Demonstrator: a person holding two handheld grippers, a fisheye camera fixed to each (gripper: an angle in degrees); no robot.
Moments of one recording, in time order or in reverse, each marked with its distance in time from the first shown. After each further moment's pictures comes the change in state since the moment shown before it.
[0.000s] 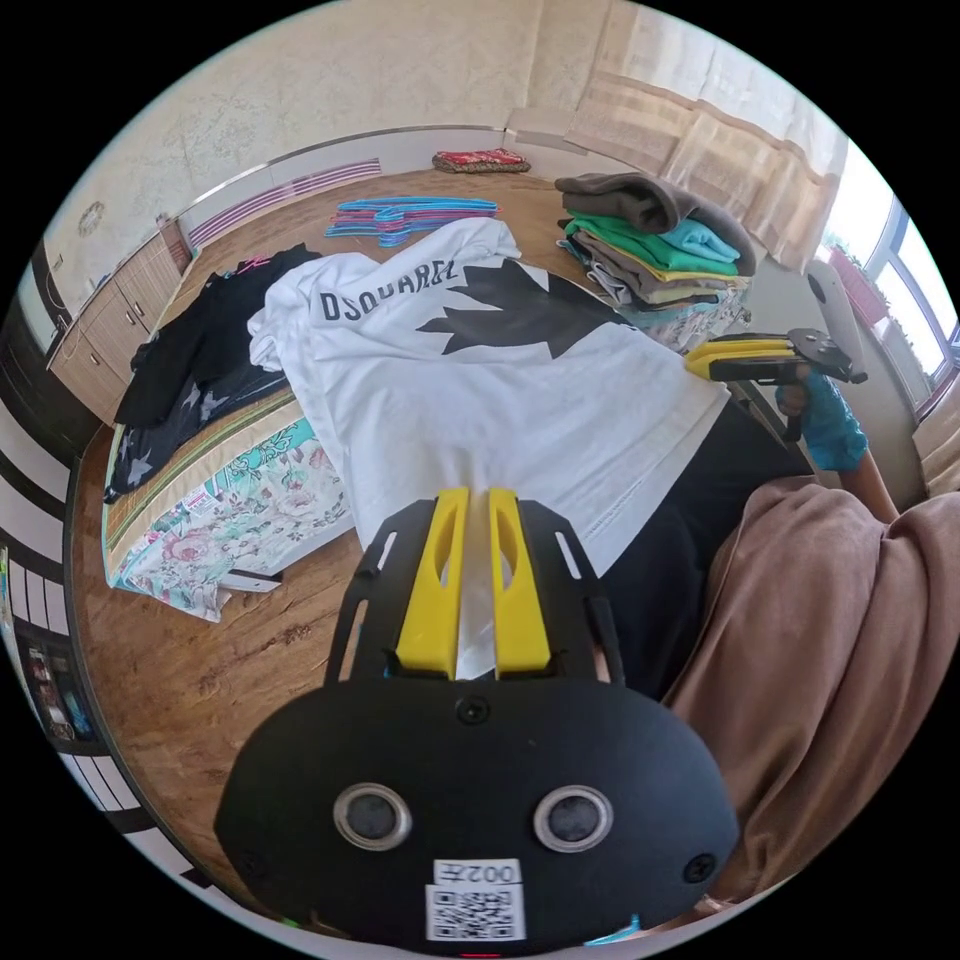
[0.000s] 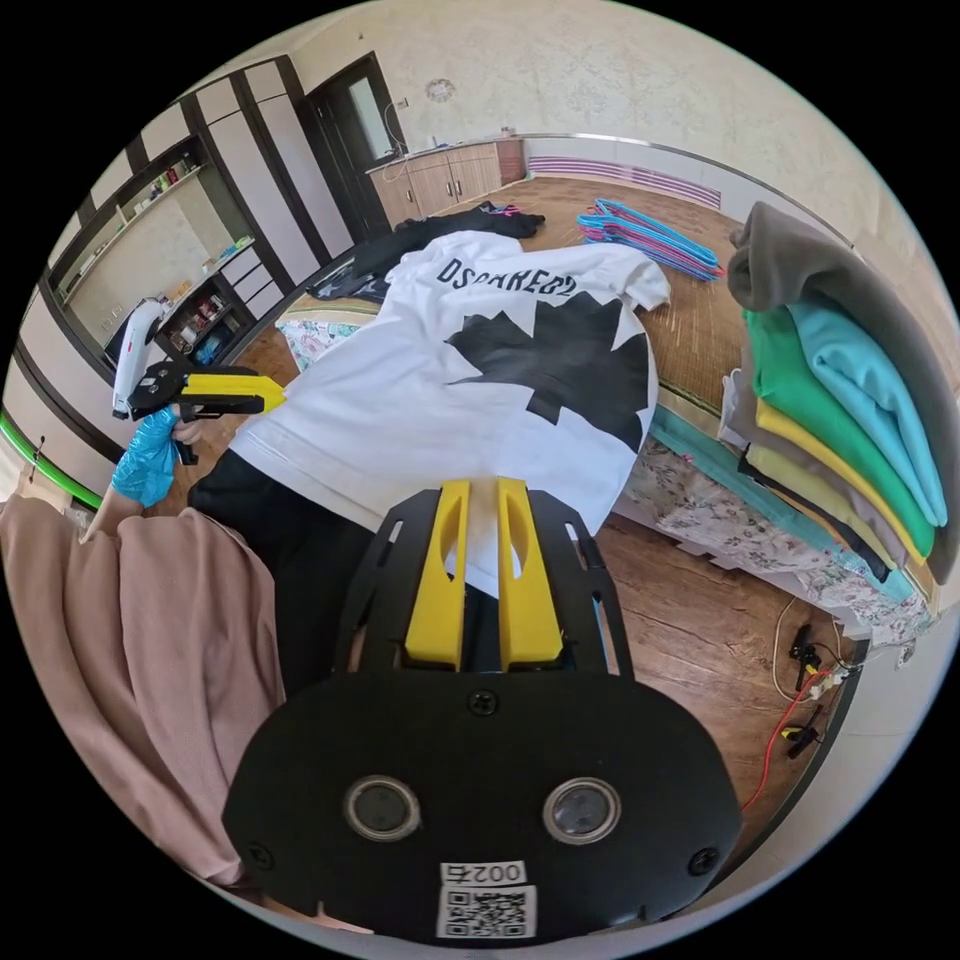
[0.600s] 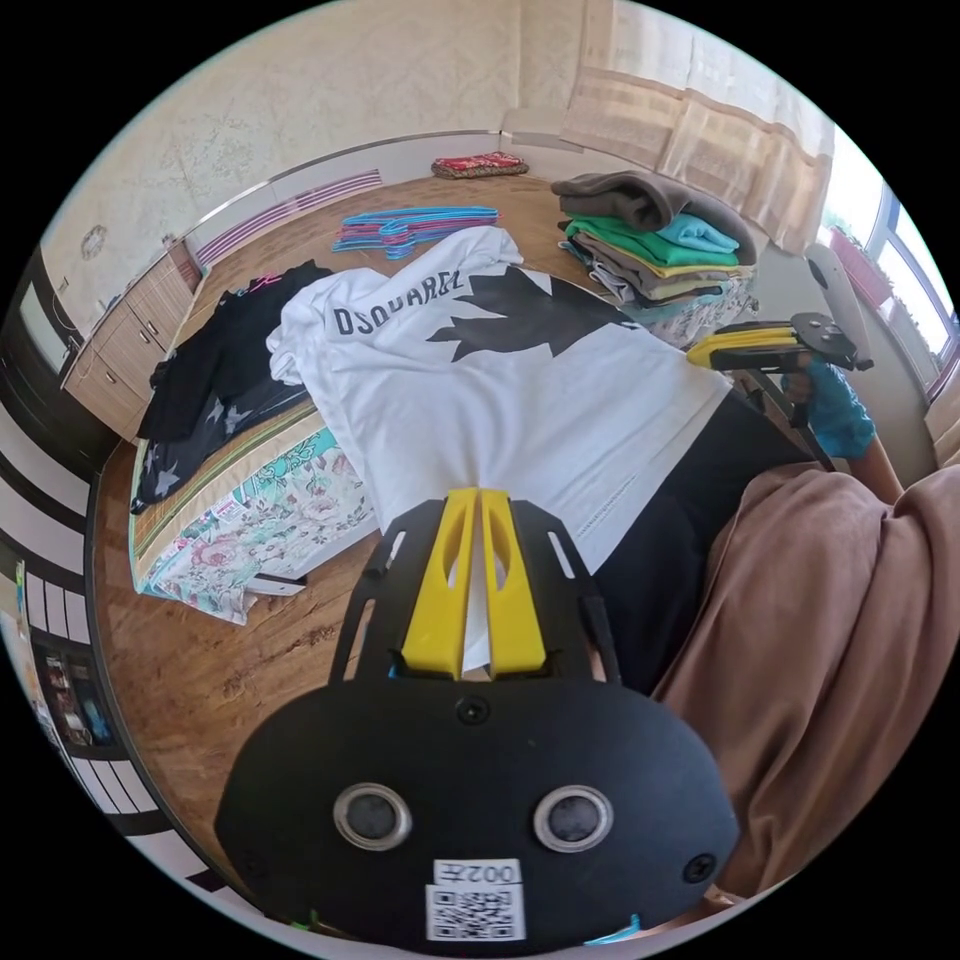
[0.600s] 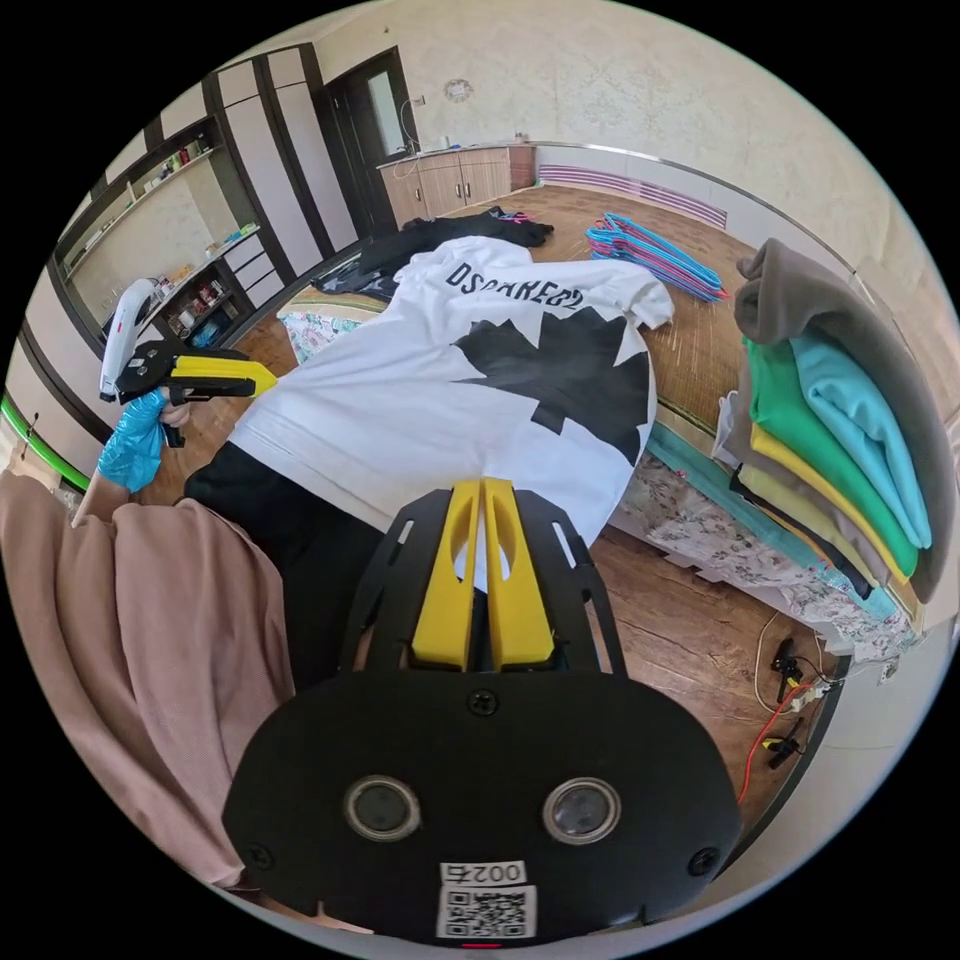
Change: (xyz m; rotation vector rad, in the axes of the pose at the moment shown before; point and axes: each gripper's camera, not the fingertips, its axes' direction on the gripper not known) left arm 0.009 -0.003 -0.010 0.006 -0.061 0.032; right arm -0.012 -0.012 -0.013 0.015 0.035 -0.047
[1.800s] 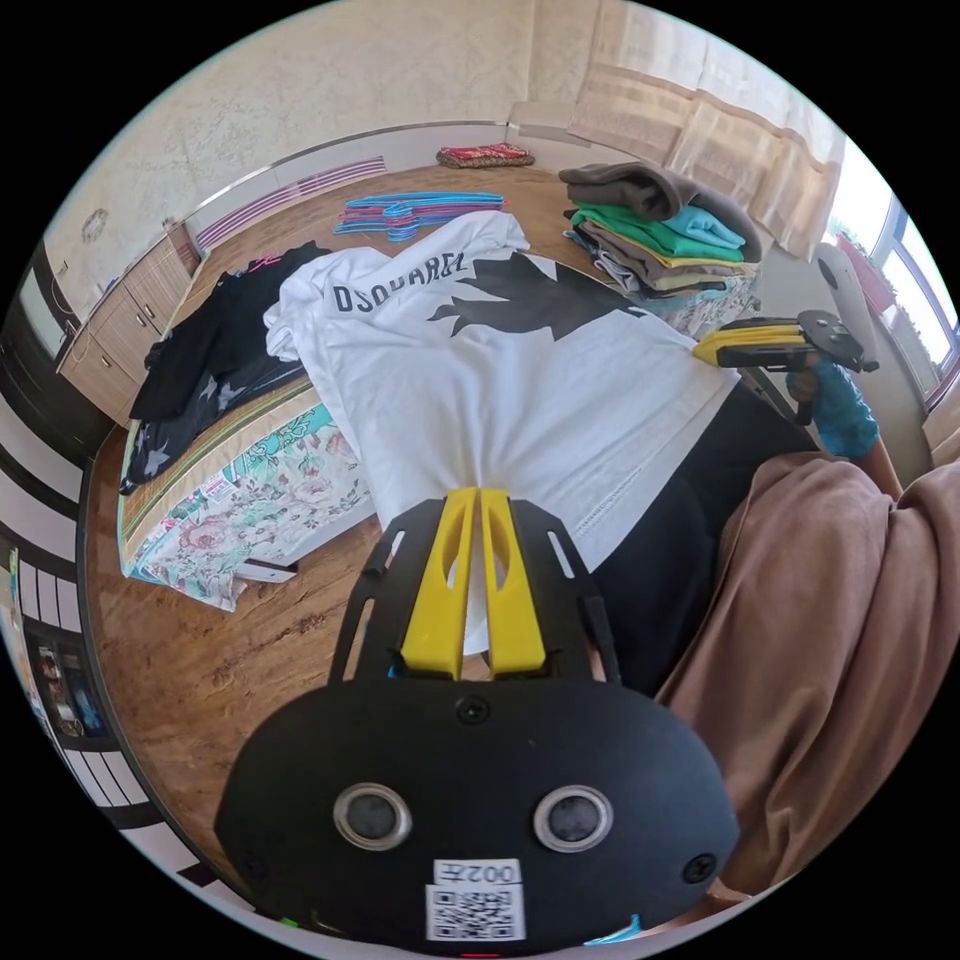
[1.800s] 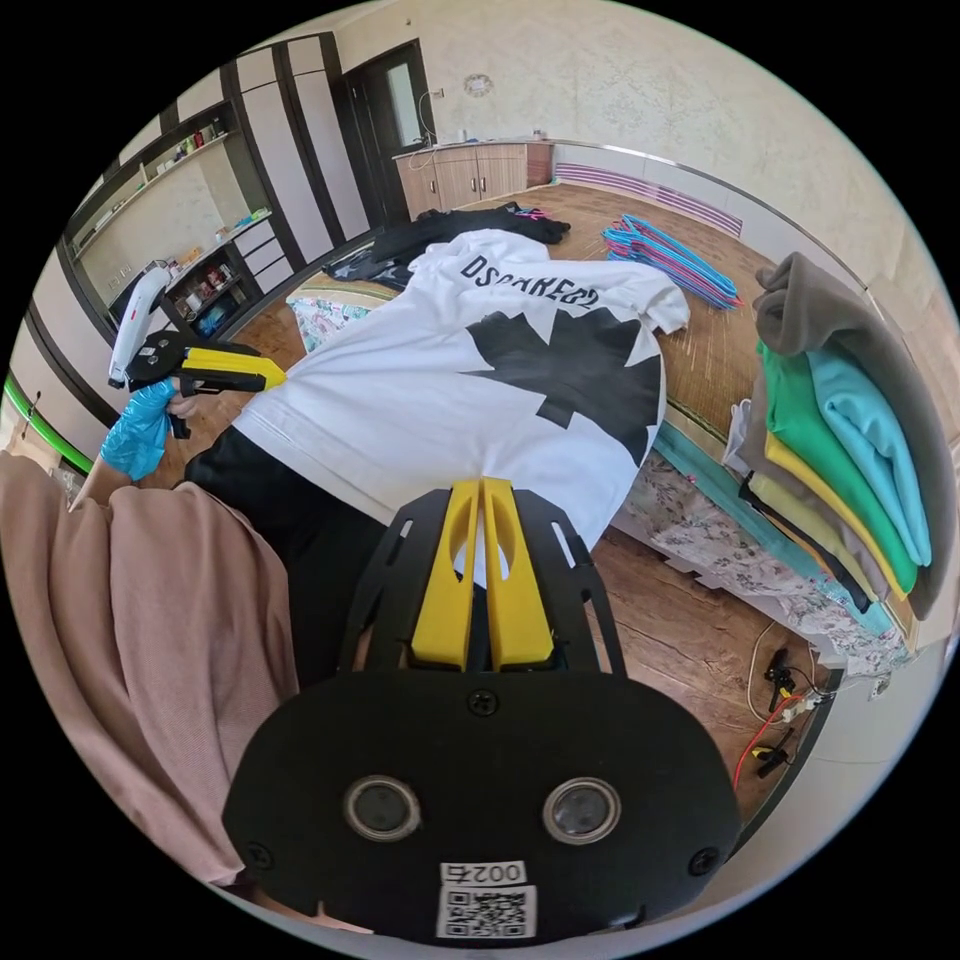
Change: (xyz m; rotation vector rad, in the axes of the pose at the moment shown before) left arm -0.013 0.003 0.035 -0.022 0.023 -0.025; right arm -0.001 -0.017 0.001 -0.018 0.002 -0.041
